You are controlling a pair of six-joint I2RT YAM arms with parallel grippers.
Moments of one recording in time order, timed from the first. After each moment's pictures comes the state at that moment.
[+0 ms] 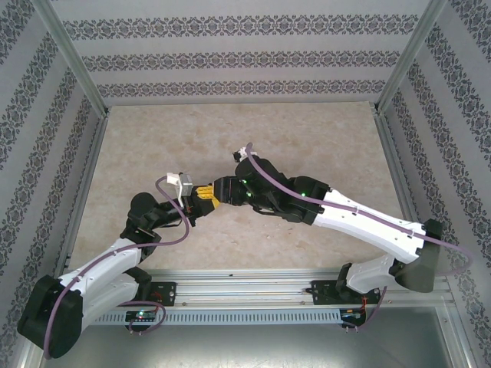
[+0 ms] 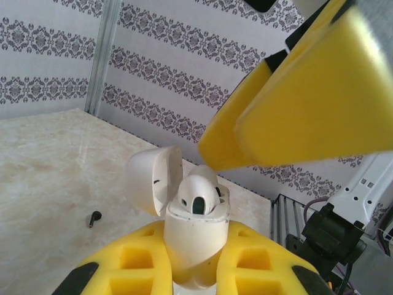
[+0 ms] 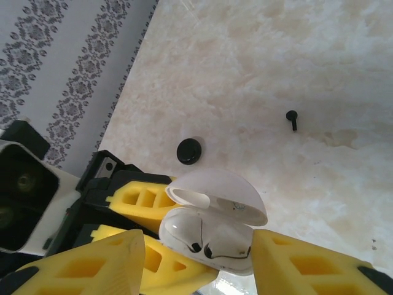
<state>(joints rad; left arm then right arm) -0.42 0.92 0.30 0.75 0.73 -0.39 1.08 1.36 1.38 -0.65 0.15 0.85</state>
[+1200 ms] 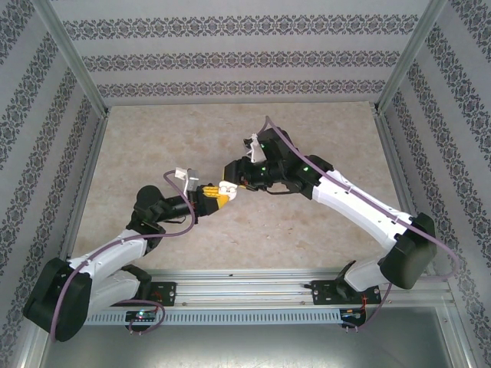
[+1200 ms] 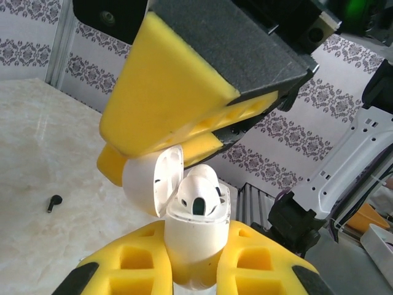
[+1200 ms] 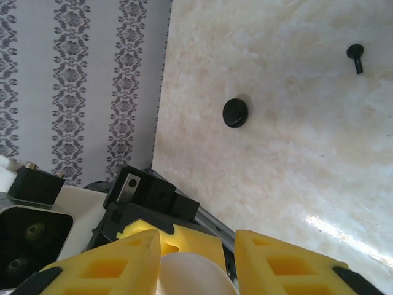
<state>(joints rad) -0.42 1.06 0.35 0.82 0.84 -0.50 0.75 1.44 1.30 -0.50 -0.50 0.94</state>
